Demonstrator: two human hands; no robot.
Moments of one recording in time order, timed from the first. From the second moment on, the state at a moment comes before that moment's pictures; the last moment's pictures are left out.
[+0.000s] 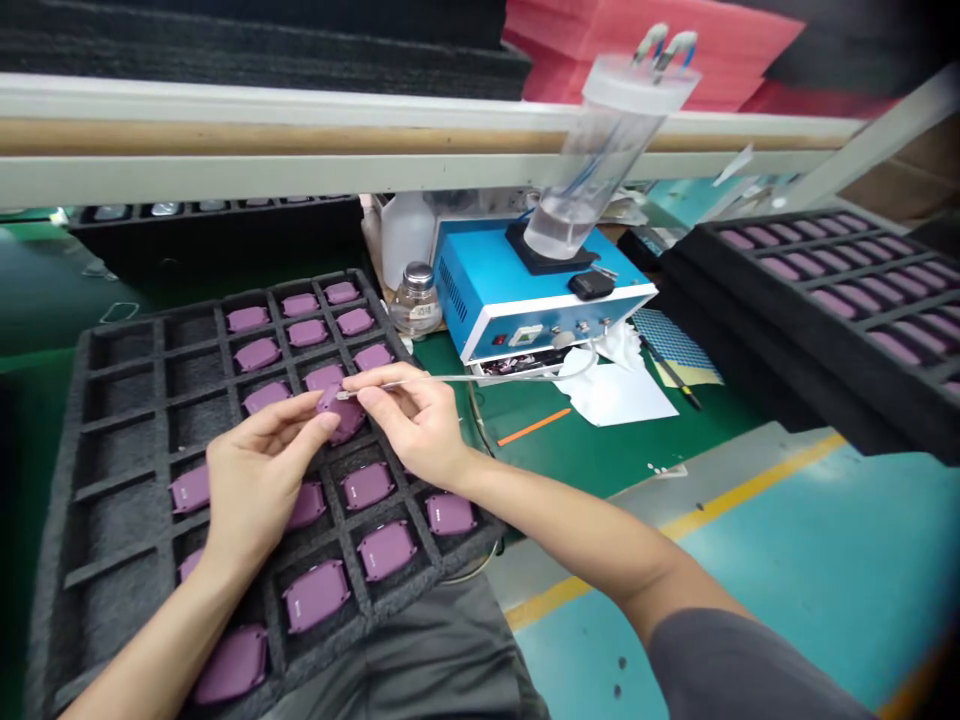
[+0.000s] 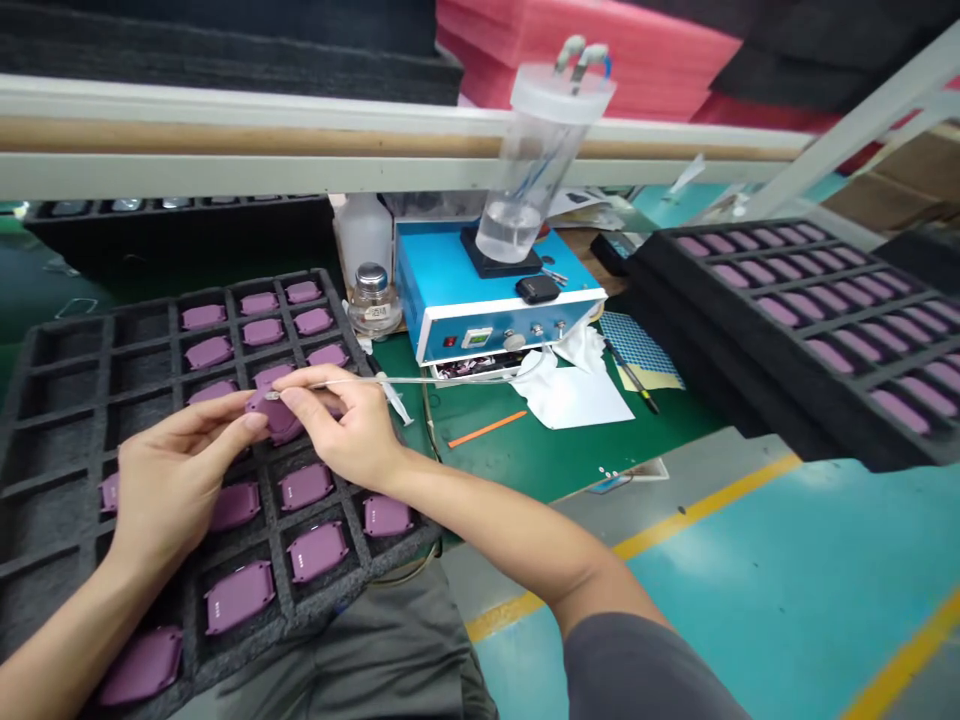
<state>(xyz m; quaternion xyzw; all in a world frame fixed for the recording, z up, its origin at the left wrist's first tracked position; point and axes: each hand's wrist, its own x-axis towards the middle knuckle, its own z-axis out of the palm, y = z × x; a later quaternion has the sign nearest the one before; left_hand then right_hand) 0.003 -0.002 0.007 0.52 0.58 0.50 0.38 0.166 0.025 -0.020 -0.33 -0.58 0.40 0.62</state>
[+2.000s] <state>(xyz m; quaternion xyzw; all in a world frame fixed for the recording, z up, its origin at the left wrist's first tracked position) 0.002 -0.003 0.006 0.51 0.55 0.52 0.40 0.165 0.020 -0.020 -0.33 -0.57 0.43 0.63</state>
